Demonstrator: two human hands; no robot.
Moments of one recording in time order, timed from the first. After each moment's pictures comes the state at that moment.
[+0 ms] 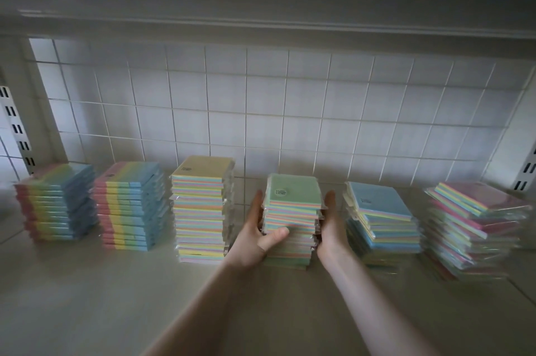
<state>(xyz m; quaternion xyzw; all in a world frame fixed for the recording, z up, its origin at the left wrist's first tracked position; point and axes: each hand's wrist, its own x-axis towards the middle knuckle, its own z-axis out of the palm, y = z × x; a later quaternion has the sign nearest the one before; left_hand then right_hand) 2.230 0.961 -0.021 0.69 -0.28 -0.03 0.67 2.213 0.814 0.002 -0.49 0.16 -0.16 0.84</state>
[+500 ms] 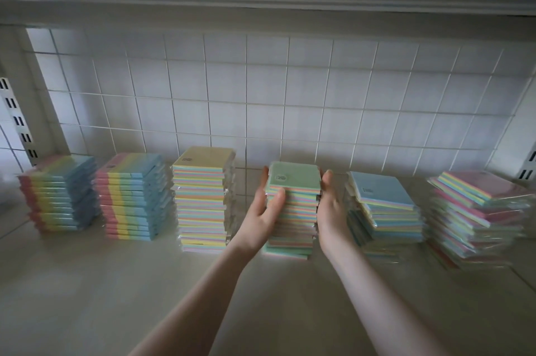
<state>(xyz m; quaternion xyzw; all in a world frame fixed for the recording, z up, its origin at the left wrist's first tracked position) 2.218 0.946 0.000 0.66 -0.23 -0.04 0.71 2.201 0.826 0.017 -0.60 0.15 -0.24 0.75</state>
